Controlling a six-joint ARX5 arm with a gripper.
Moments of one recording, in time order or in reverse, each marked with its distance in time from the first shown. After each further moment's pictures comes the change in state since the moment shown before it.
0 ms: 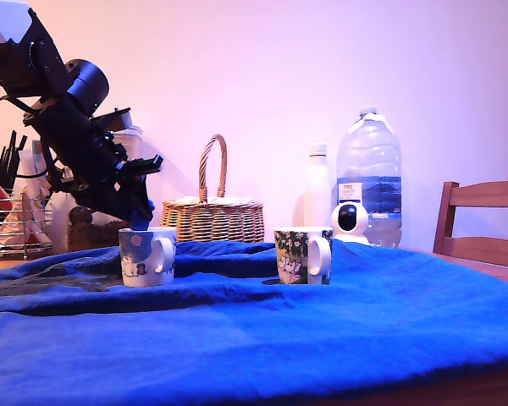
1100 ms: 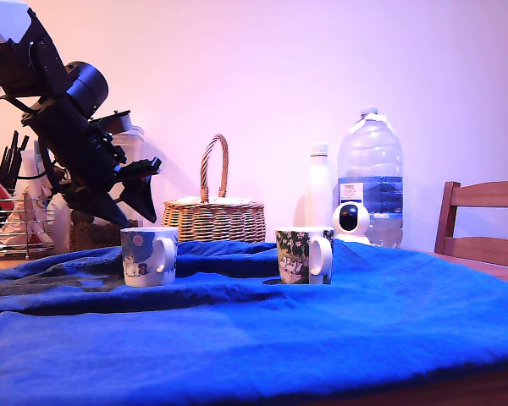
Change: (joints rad) arm 0.000 0.000 0.000 -0.018 0.006 0.016
